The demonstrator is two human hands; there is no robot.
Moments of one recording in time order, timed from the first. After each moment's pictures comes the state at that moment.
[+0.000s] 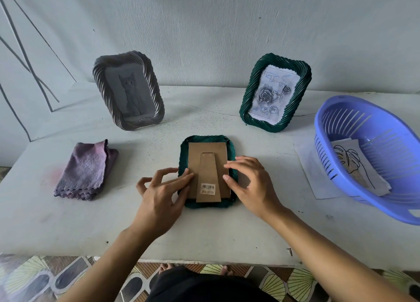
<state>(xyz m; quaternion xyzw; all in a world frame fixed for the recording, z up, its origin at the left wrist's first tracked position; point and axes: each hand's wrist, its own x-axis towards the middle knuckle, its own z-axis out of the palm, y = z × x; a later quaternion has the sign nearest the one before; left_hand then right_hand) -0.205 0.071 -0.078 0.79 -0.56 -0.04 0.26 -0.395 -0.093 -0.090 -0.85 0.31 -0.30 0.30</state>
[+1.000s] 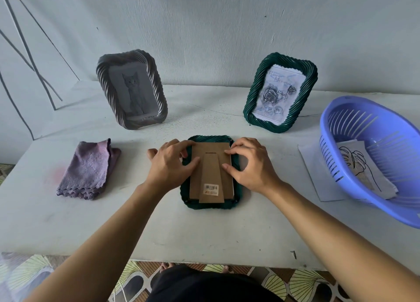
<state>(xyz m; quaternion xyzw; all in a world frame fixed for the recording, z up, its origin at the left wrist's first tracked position) -0.167 0.000 -0.064 0.82 -0.50 -0.08 0.27 -0.366 -0.134 -0.080 -0.88 0.30 -0.25 0.26</state>
